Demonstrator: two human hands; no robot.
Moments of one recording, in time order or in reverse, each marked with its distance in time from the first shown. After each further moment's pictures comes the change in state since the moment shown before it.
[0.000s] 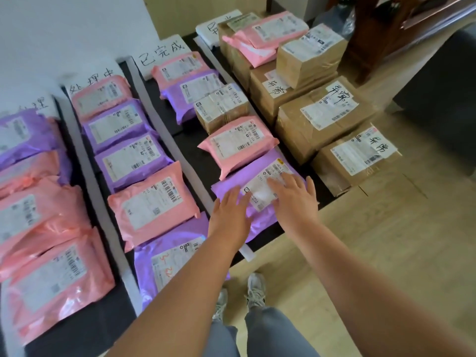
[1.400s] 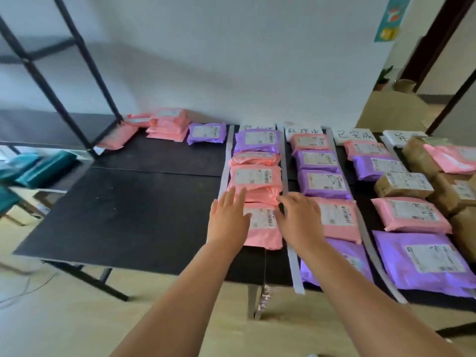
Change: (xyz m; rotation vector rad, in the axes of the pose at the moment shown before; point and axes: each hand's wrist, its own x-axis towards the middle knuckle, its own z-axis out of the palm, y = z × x) left_hand -0.337 -0.232 -0.121 -0.151 0.522 -0.606; right_hand -0.179 -0.363 -0.028 0.126 0.176 -0.622
